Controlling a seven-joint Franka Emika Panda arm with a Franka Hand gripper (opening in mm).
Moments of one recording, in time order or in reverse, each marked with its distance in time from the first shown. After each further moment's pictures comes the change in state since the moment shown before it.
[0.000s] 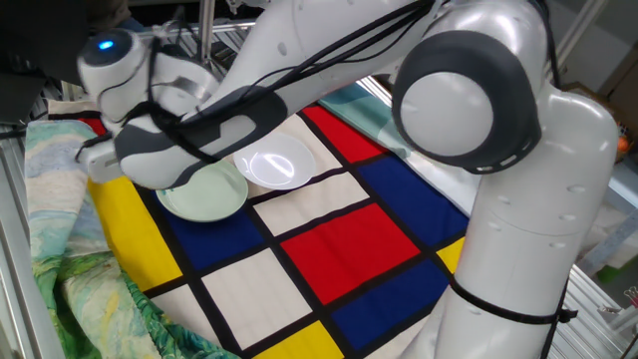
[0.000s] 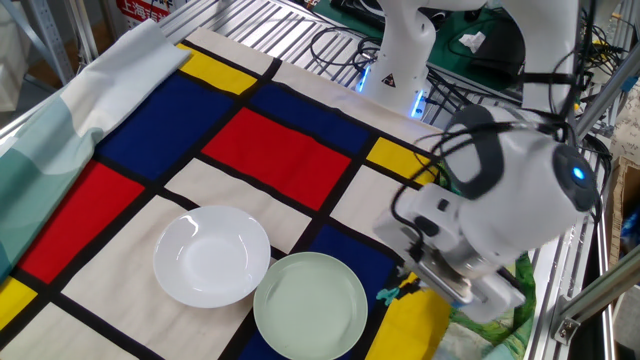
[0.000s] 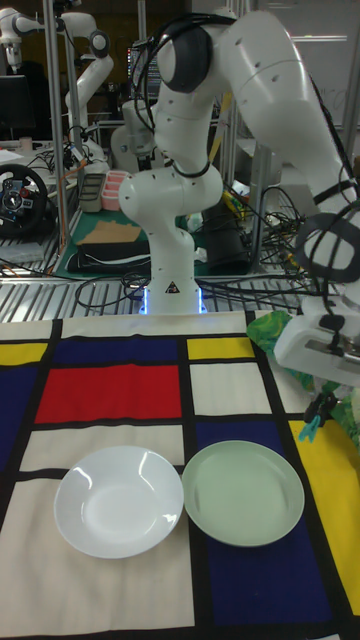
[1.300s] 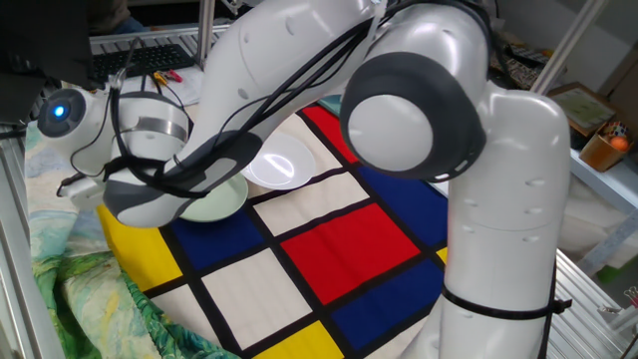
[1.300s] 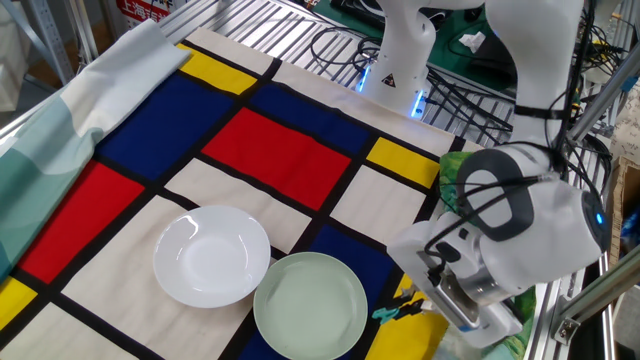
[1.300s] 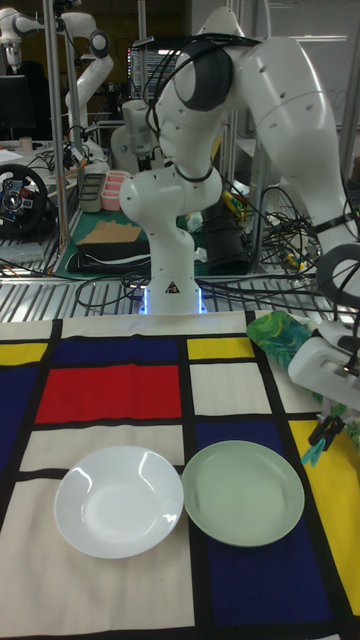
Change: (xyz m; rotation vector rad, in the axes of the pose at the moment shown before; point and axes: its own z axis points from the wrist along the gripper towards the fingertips) arm 0.003 0.034 0.042 0.134 -0.124 0.027
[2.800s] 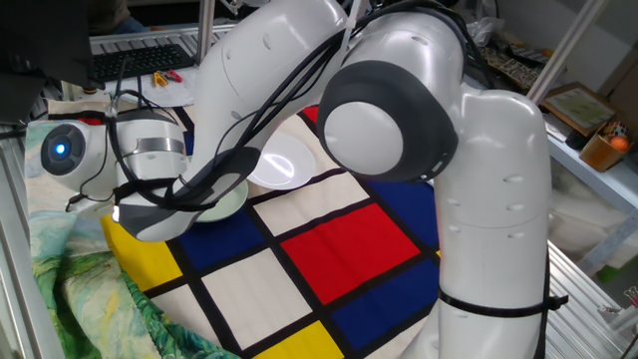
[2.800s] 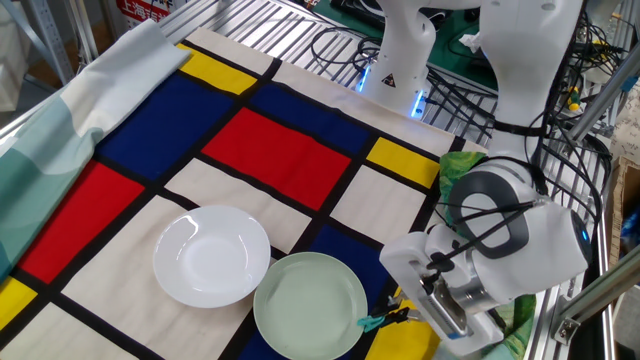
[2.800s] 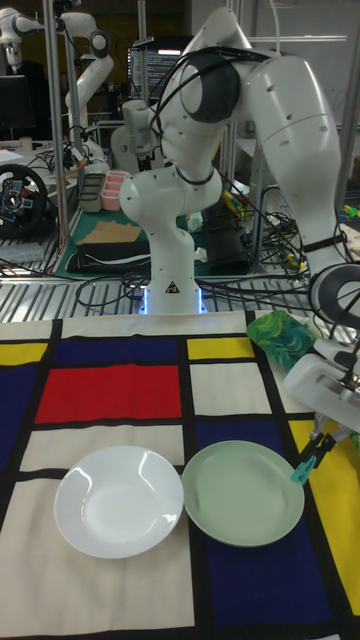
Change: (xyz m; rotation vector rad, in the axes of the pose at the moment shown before) arm 0.001 0.003 0.030 0.078 -0.102 -0.002
